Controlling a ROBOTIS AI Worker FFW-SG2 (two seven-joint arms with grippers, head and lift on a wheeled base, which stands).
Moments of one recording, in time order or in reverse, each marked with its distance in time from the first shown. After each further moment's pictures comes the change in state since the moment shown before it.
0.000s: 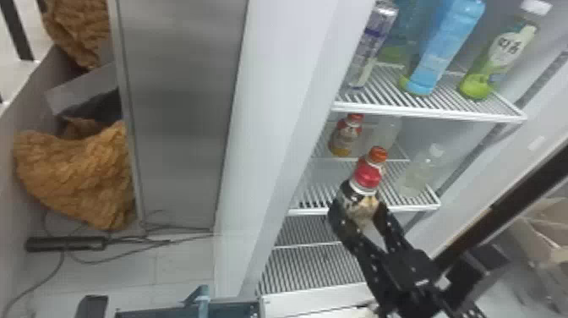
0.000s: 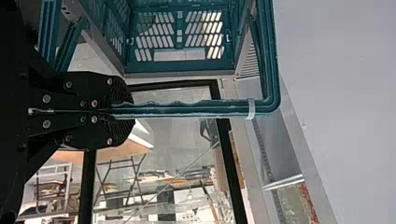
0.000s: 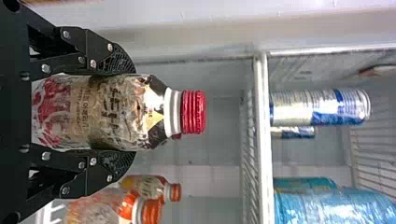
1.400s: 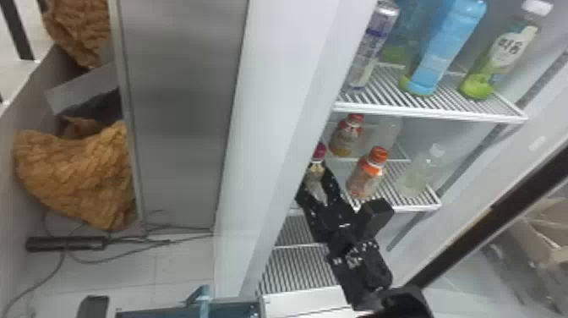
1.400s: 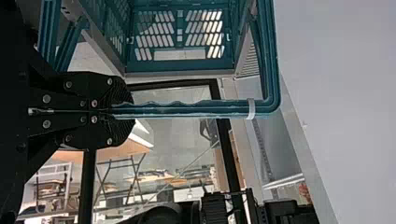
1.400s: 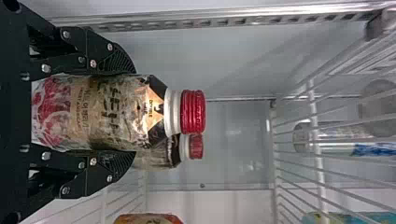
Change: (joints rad) left arm 0.003 -0.001 -0.004 -0.003 0.002 -0.005 0.001; right arm -0.597 -0.026 0.199 0.787 0.039 -0.338 -0.001
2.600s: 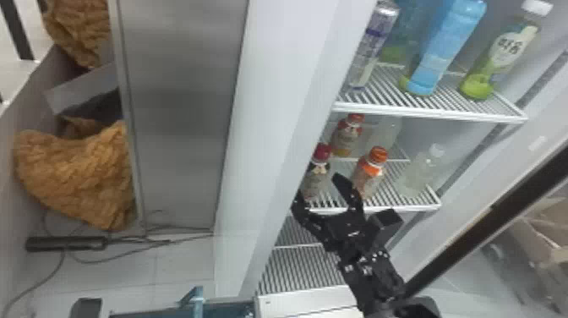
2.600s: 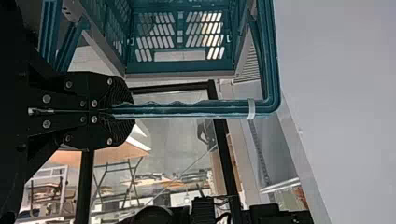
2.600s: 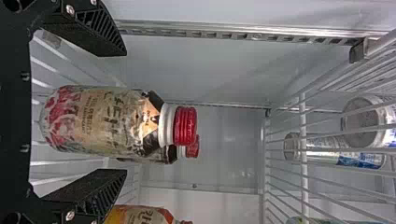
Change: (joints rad) left arm 0.019 -0.006 0.027 -0.019 -0.015 0.010 0.000; right arm 0.038 0.016 -0.065 -0.001 0.082 -0.050 0.078
